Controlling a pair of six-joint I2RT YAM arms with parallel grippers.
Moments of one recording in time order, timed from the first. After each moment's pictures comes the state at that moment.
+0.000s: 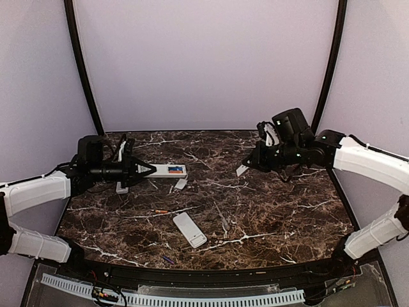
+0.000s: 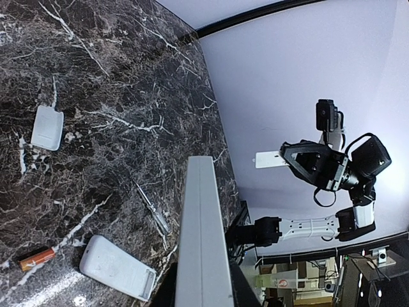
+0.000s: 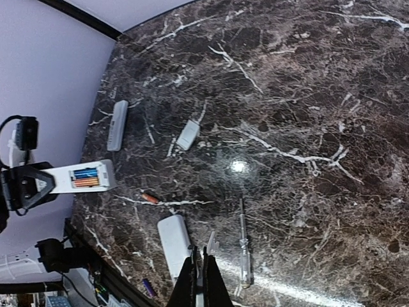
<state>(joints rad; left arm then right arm) -0.39 1.16 0.64 0.11 0.76 -0.92 0.75 1.30 1.13 -0.46 -0.15 0.74</state>
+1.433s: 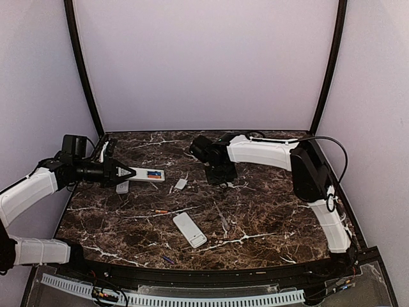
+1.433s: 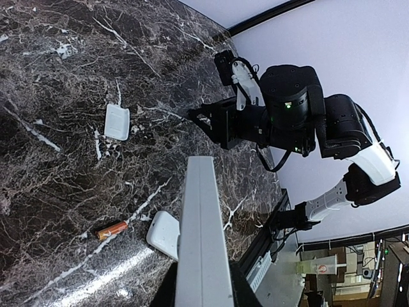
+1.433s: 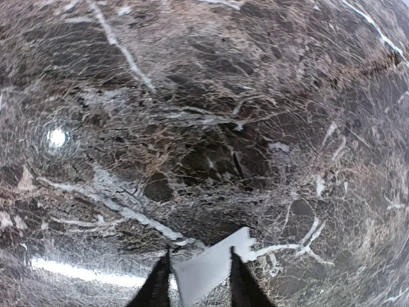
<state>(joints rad) -0.14 1.06 0.71 -0.35 0.87 -0.50 0.89 2.34 2.00 -1.00 0.45 0.63</state>
